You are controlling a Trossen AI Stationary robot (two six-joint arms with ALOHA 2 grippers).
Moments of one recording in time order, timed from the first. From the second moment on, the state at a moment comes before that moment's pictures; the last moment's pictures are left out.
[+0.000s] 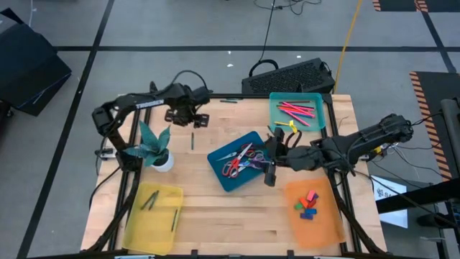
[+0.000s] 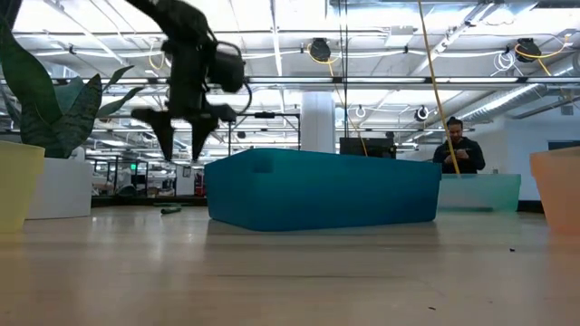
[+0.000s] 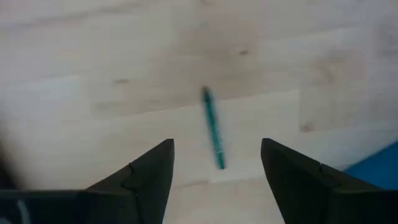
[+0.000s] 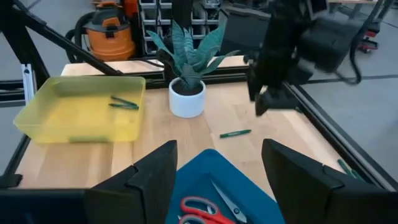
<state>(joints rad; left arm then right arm) 0.55 1.70 1.31 -1.15 0.04 -0.86 0.35 1.28 1.16 -0.32 0.55 0.20</state>
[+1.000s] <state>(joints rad) 0.48 1.83 1.02 -0.78 0.03 -1.18 0.35 1.28 1.16 -0.34 0.55 0.17</state>
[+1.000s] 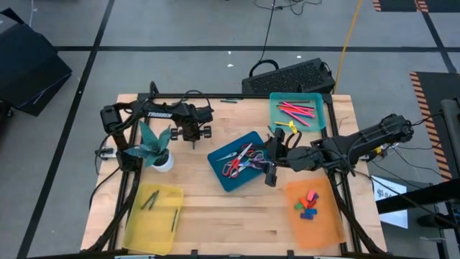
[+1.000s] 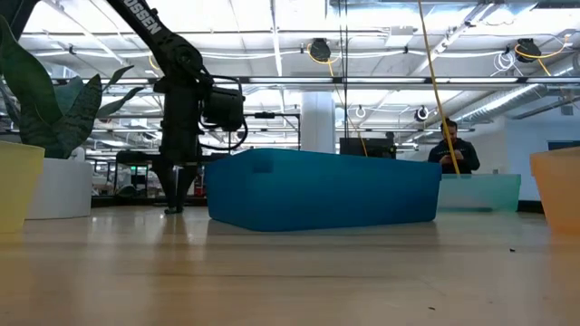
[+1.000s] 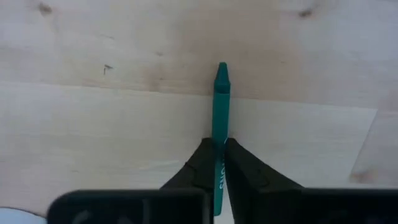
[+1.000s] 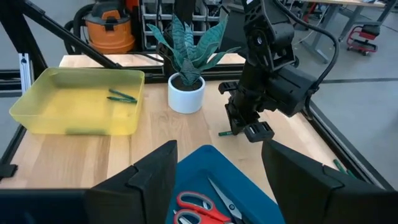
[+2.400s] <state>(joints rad) -0.94 1.54 1.44 -1.20 -0.02 -2.01 0.62 1.43 1.31 -0.64 0.49 0.28</state>
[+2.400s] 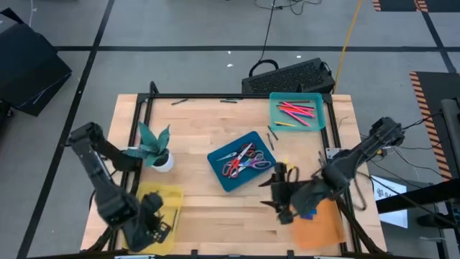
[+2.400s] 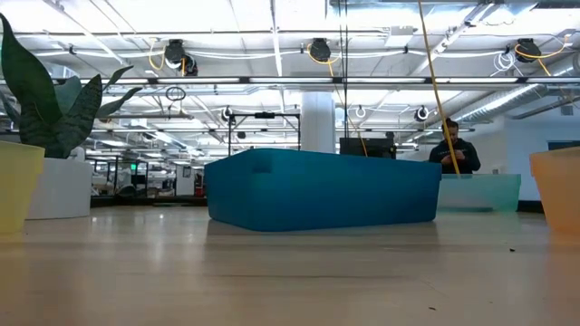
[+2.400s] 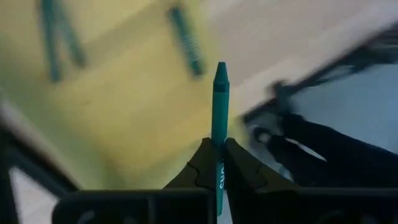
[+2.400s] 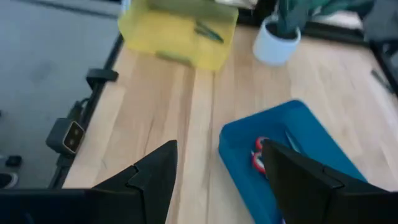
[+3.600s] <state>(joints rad) -1.00 1.40 1.03 -1.10 -0.23 -2.20 0.23 1.83 1.32 -0.46 0.23 0.74</state>
